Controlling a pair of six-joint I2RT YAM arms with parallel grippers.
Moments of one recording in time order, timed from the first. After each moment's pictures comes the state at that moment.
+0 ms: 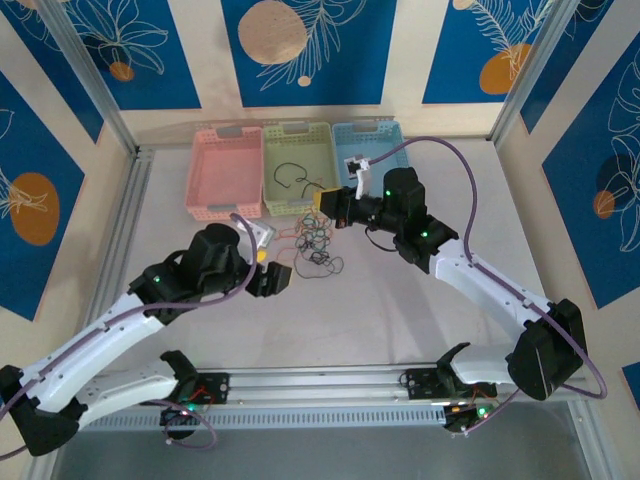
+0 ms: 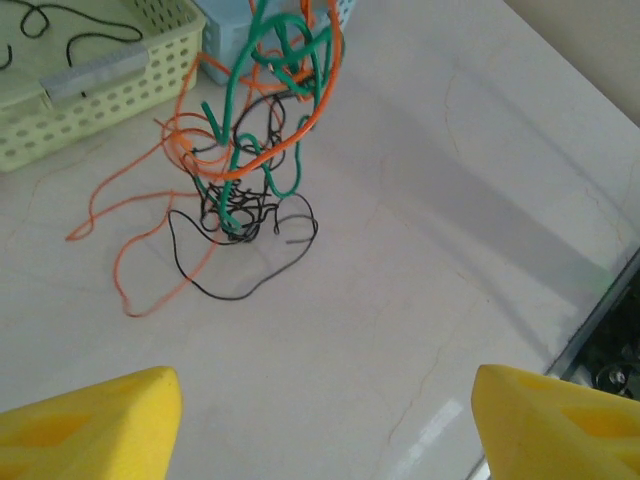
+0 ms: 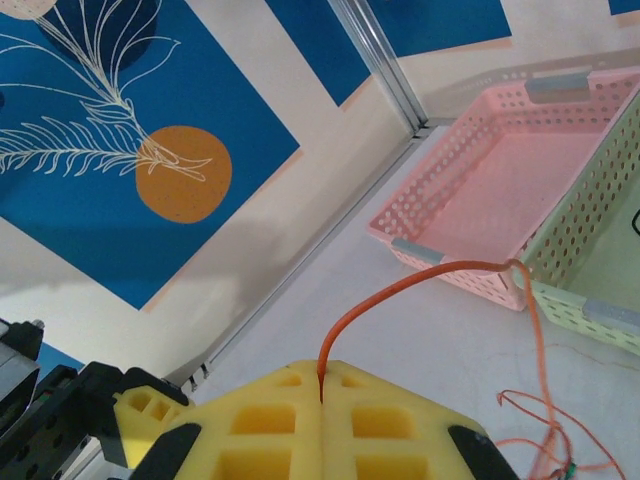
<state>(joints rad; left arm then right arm) -0.81 0.93 0.97 -0.66 0.06 -0.27 0.59 1.28 1.03 0.06 -0.48 0.51</state>
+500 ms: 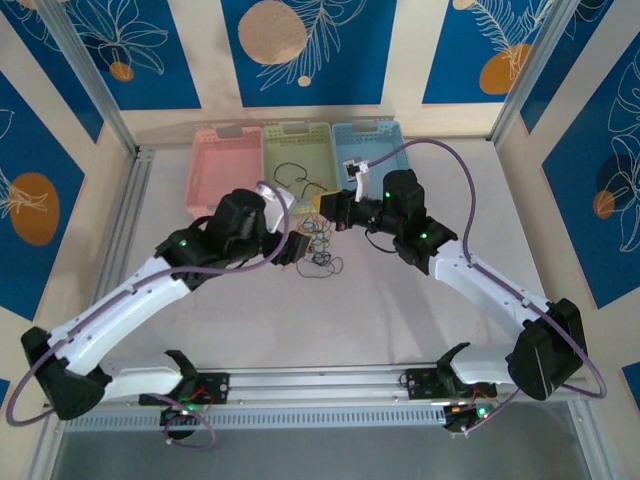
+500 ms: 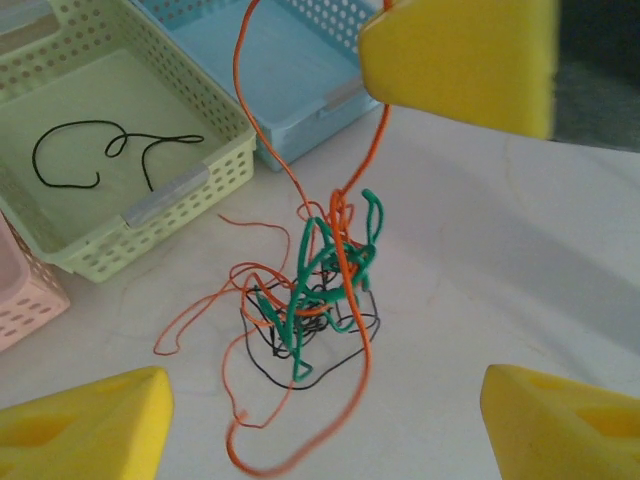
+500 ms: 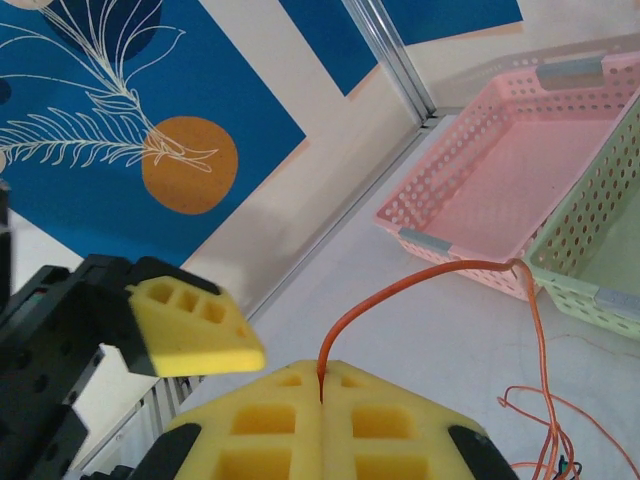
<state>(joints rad) -0.81 1.21 1.24 -0.68 -0.07 -0.12 0.59 1.28 1.01 0.07 -0.50 0.52</state>
